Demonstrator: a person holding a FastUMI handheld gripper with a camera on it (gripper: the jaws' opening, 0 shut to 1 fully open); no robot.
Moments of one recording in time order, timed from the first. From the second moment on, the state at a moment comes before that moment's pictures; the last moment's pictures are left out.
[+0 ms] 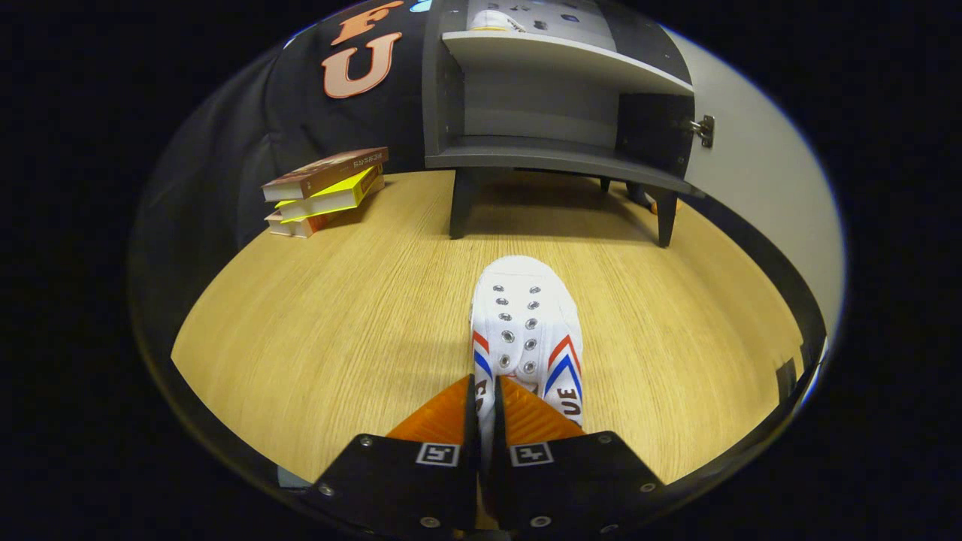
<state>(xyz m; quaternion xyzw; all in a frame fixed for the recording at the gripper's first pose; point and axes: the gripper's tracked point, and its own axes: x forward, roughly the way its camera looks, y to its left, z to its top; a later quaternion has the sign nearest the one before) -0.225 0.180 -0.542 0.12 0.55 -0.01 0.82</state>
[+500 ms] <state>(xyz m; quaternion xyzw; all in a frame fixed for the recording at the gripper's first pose) -0.181 0.138 -0.483 0.16 0.53 -0.02 0.83</state>
